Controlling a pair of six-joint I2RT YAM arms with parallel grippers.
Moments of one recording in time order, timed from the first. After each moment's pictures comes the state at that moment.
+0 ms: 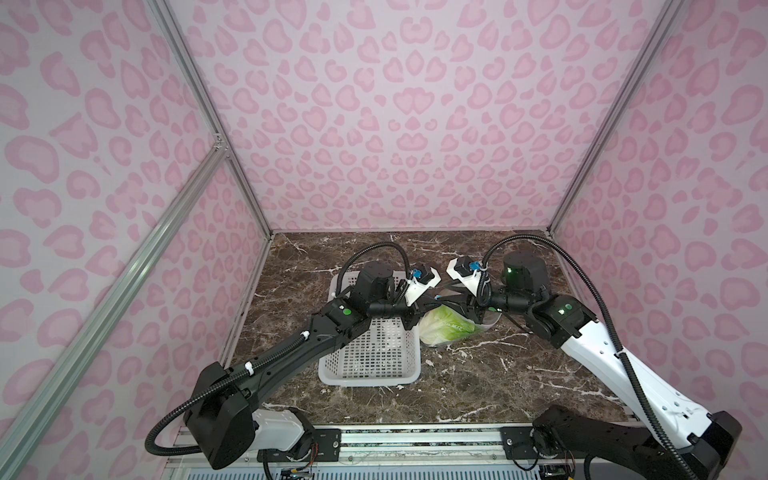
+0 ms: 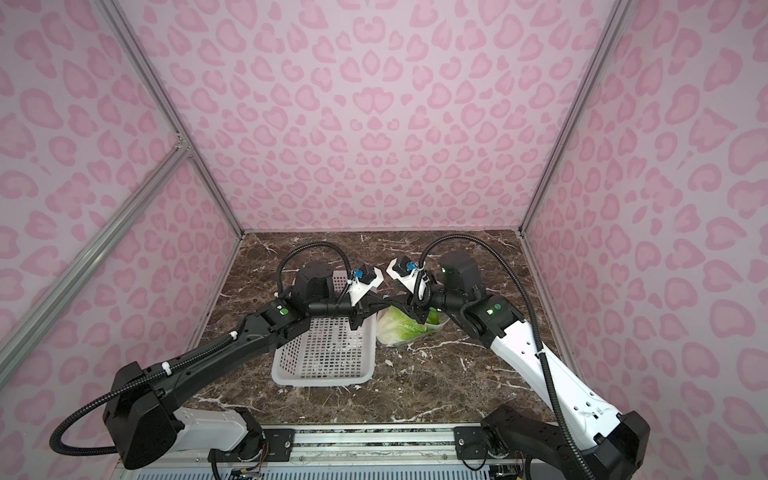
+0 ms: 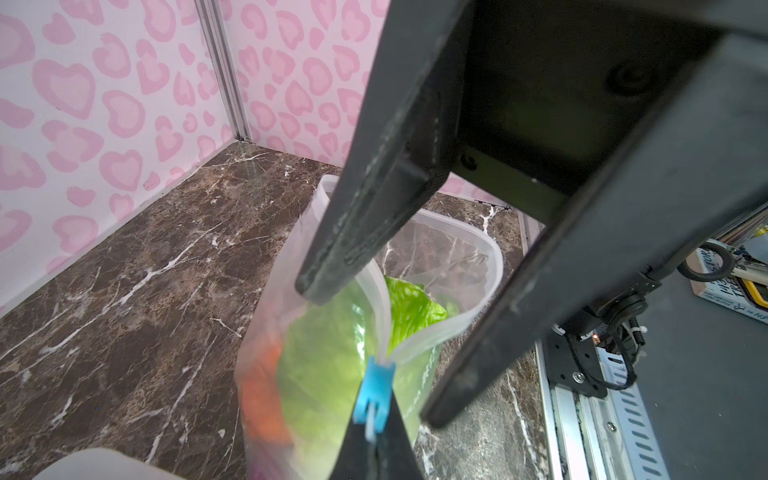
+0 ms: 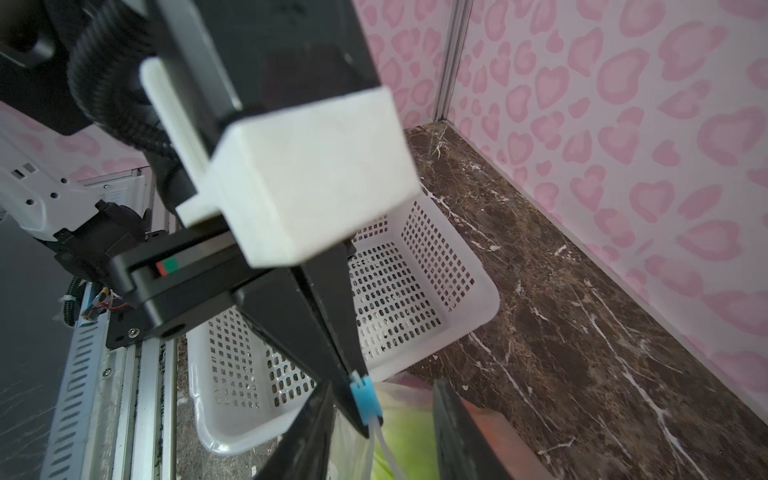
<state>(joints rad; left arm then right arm) -0.74 1.35 1.05 -0.09 0.56 0.14 0.55 1.13 1.13 -0.49 -0.53 -0.30</state>
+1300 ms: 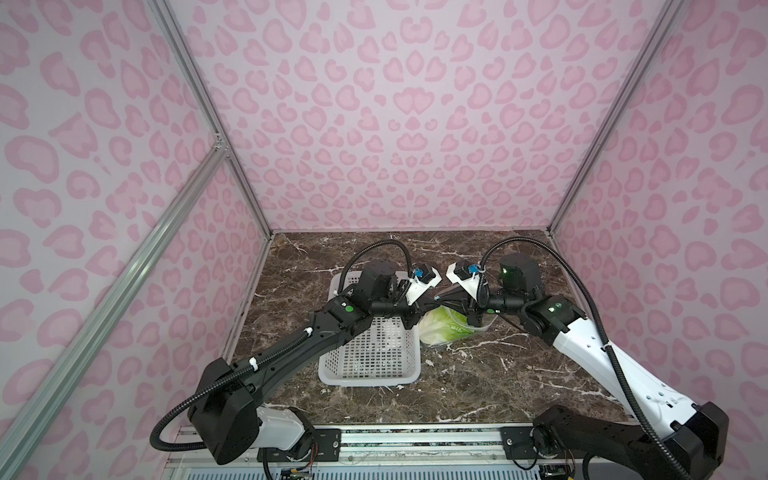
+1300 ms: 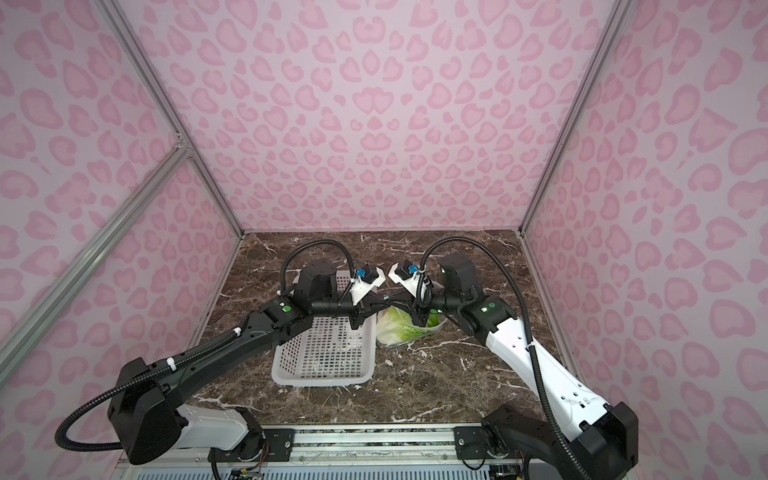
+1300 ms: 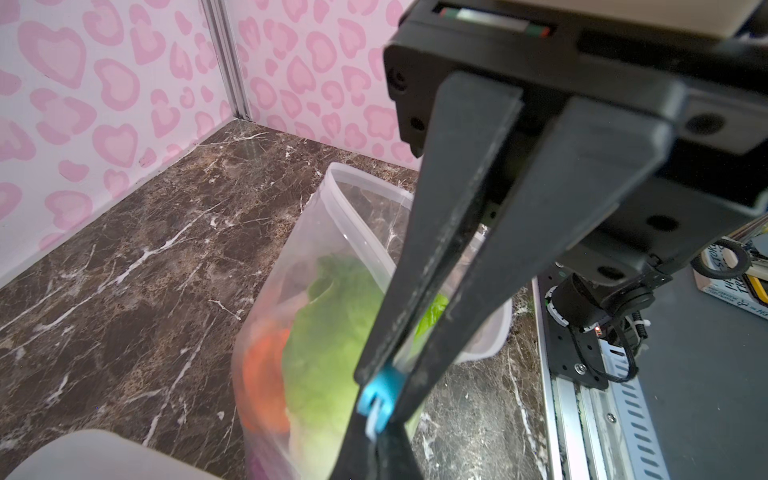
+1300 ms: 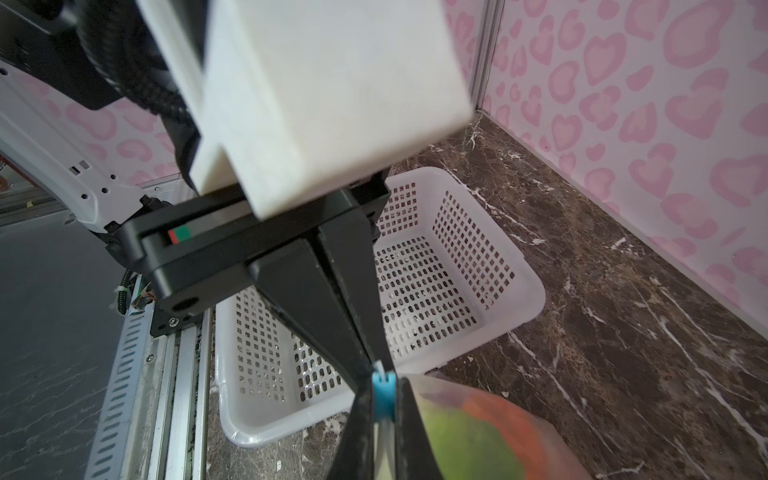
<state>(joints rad) -0.74 1.38 1.07 -0.14 0.55 0.14 0.50 1.16 1.04 -0.42 -0.66 -0.29</state>
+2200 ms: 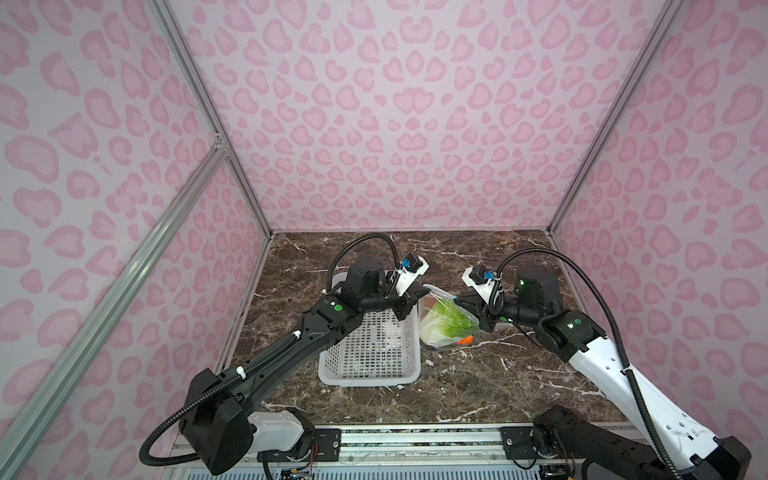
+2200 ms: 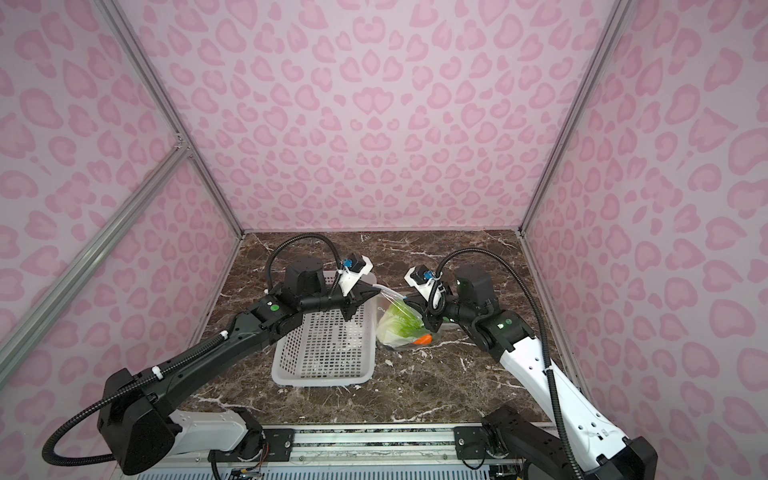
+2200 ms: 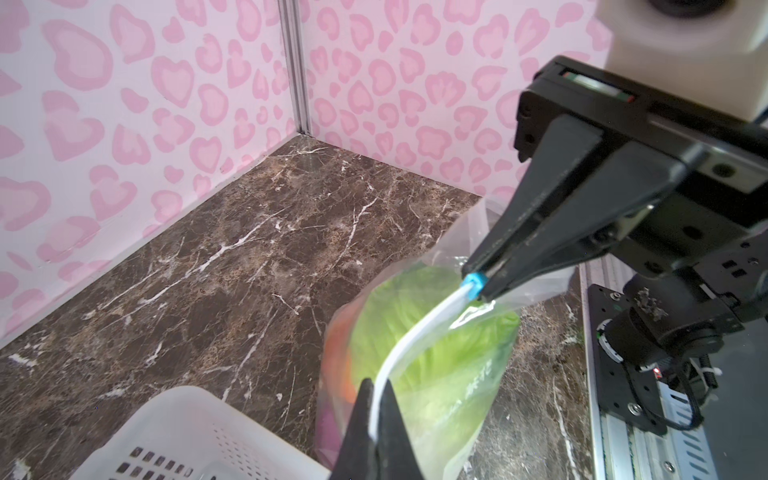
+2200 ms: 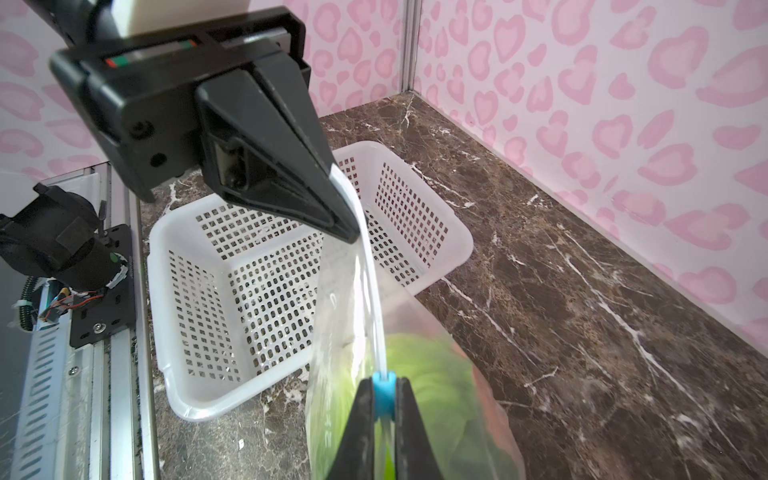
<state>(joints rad) -0.67 1.33 1.08 -0.13 0.44 0.11 0.45 1.01 0.96 -0.47 -0.48 -0.28</state>
